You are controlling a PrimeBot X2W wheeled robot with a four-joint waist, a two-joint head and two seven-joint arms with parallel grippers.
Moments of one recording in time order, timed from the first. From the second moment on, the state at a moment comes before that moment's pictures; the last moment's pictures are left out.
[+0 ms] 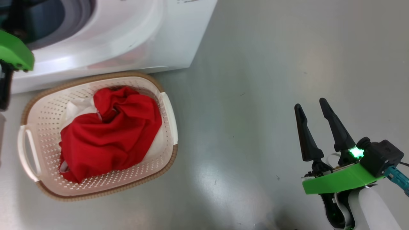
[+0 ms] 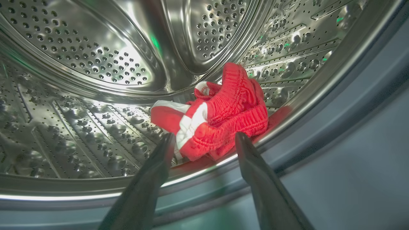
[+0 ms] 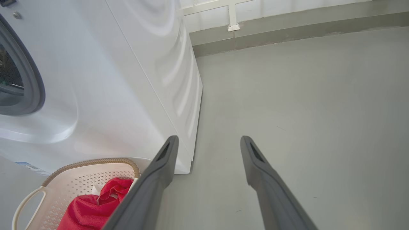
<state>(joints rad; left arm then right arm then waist) -1.17 0.40 -0.31 0.92 -0.42 -0.13 -0.26 -0.18 -0.05 0.08 0.07 0.38 0.12 -0.26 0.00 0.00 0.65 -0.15</state>
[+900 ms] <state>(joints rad) -1.21 0.38 -0.23 0.90 -0.42 -0.13 -0.26 -0.19 -0.05 0.09 0.07 0.39 0.12 -0.26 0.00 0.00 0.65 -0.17</state>
